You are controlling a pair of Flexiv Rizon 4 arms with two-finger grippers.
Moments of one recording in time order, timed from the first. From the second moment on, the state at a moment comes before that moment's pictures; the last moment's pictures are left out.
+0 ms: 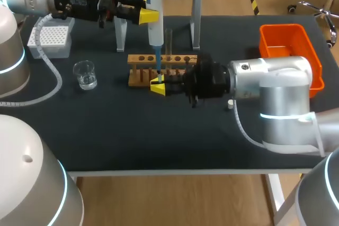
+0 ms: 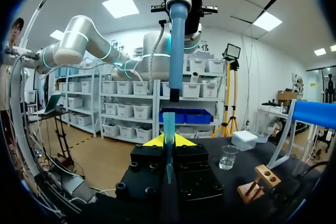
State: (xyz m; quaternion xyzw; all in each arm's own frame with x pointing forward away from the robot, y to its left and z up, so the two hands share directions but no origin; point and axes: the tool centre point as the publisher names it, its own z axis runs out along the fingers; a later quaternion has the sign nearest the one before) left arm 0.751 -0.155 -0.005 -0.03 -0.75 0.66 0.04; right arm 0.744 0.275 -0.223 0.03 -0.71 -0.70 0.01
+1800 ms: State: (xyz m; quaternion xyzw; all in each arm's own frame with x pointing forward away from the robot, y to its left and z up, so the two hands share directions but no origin) left arm 0.751 -0.155 -0.005 -0.03 -0.75 0.66 0.04; right arm 0.739 0.280 -0.211 0.04 -0.70 -0.71 0.02
